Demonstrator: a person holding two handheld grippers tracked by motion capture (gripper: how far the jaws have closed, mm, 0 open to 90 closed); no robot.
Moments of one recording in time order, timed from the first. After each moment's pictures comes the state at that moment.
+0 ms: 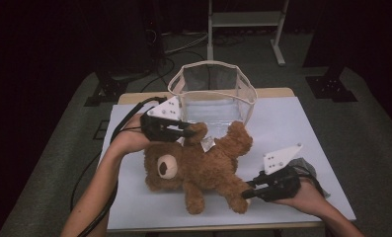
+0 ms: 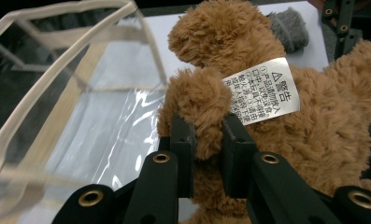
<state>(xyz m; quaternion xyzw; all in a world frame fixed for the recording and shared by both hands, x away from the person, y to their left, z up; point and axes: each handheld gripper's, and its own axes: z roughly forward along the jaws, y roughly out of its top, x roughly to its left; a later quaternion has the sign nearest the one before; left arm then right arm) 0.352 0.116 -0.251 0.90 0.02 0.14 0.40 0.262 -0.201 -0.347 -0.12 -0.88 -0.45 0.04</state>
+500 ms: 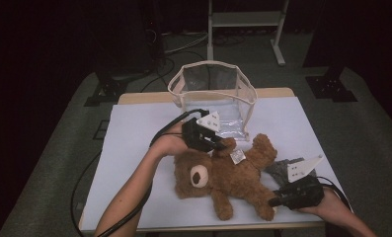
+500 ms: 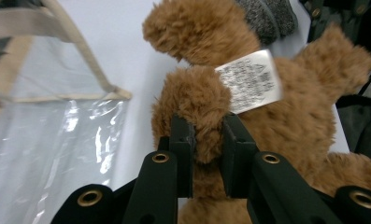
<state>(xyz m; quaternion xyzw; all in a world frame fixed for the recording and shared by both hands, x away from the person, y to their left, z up) 0.373 0.036 -0.311 0.93 -0.01 0.07 0.37 0.261 -0.270 -0.402 -0.19 -0.90 -0.40 0.05</state>
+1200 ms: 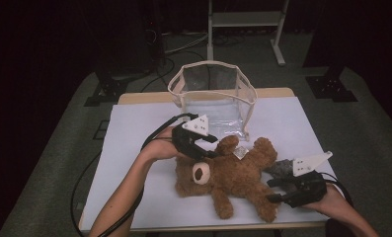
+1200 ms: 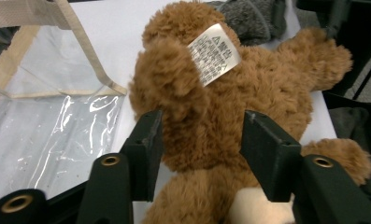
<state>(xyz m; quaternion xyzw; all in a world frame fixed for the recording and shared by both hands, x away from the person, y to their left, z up) 0.365 0.068 -0.316 0.91 -0.01 0.07 0.40 0.266 -0.275 -0.390 -0.20 -0.88 -0.44 0.02</state>
